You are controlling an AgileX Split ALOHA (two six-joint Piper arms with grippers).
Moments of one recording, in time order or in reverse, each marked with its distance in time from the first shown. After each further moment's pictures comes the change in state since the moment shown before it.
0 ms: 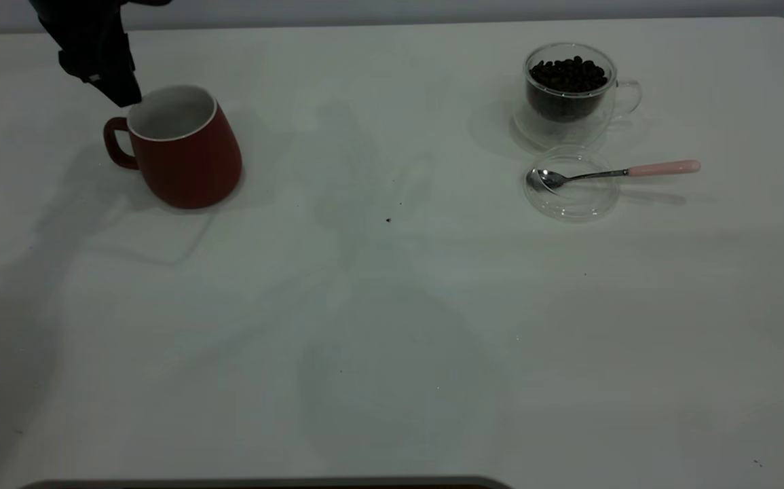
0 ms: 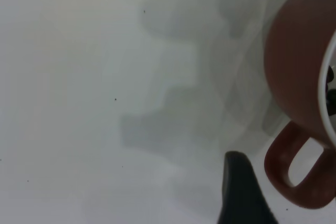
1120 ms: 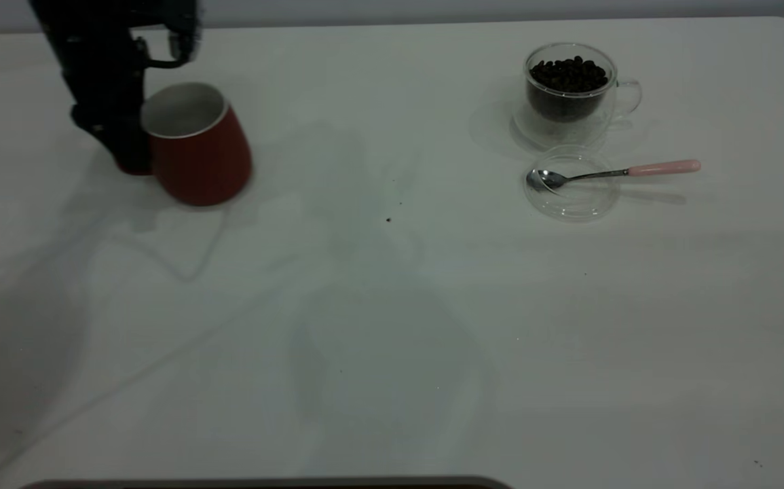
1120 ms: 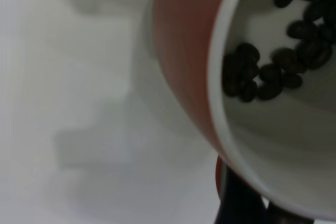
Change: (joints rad) left arm -0.042 0.124 -0.098 0.017 0.193 0.071; right arm 0.000 0.000 0.000 0.000 0.000 0.000
